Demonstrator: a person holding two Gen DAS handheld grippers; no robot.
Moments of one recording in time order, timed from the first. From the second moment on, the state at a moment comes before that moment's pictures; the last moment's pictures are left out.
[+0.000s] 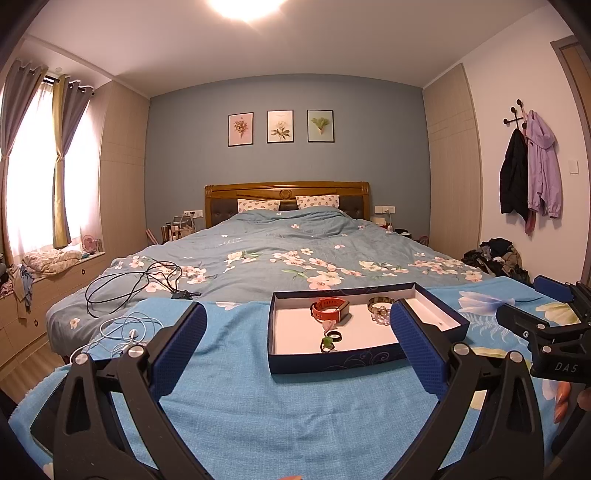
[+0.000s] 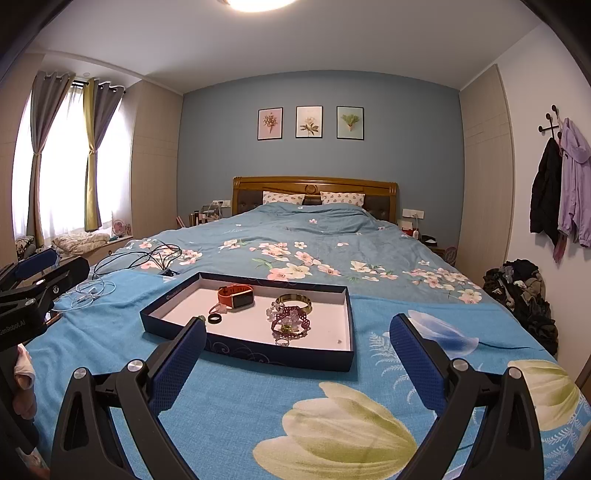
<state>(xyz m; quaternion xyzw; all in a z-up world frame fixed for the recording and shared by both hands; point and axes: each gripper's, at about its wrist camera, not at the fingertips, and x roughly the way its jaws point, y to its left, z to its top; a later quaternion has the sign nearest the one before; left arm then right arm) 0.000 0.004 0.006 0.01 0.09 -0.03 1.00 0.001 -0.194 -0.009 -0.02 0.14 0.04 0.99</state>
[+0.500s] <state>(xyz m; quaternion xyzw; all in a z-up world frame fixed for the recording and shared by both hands) 0.001 0.003 0.006 0.01 0.09 -0.03 1.00 0.000 -0.194 -0.008 -0.02 0.14 0.04 0.99</state>
